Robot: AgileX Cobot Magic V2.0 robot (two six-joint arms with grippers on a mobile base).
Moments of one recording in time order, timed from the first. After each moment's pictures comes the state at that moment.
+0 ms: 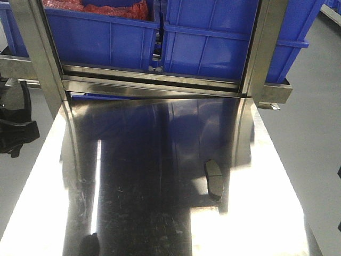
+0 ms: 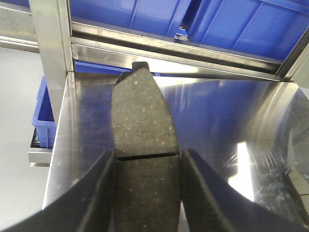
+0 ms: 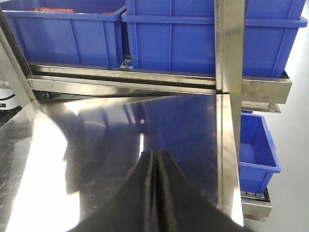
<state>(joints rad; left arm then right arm) -0.55 0.90 -0.81 0.68 0.62 -1.00 0.28 0.41 -0.41 -0.15 0.31 0.30</state>
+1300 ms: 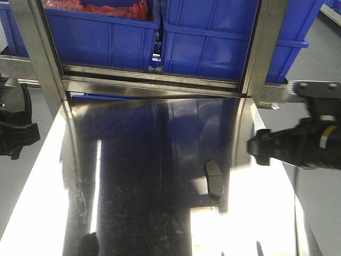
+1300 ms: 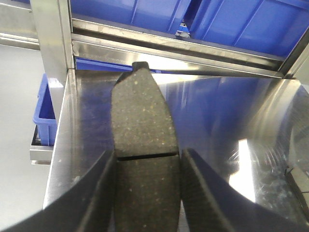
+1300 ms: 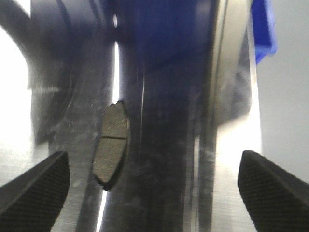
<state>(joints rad) -0.55 0.90 -0.81 0.68 0.62 -1.00 0.32 1.25 -0.87 -0.12 0.54 0.32</state>
